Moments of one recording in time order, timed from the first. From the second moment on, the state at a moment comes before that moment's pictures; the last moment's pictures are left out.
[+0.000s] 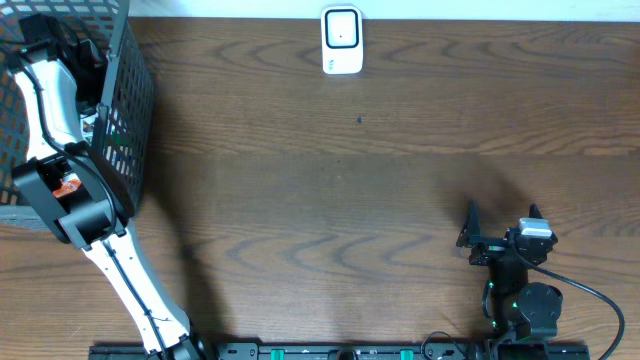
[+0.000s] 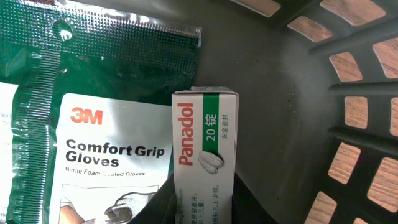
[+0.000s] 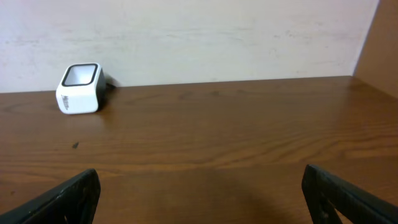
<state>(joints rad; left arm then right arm) 0.43 2.44 2.24 -1.04 0.15 0.04 0.01 0.01 0.01 -0.06 0.08 0.05</state>
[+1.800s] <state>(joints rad) -0.71 1.98 2.00 -1.36 -0.07 -0.49 0.01 0.01 0.01 -0.06 0.08 0.05</state>
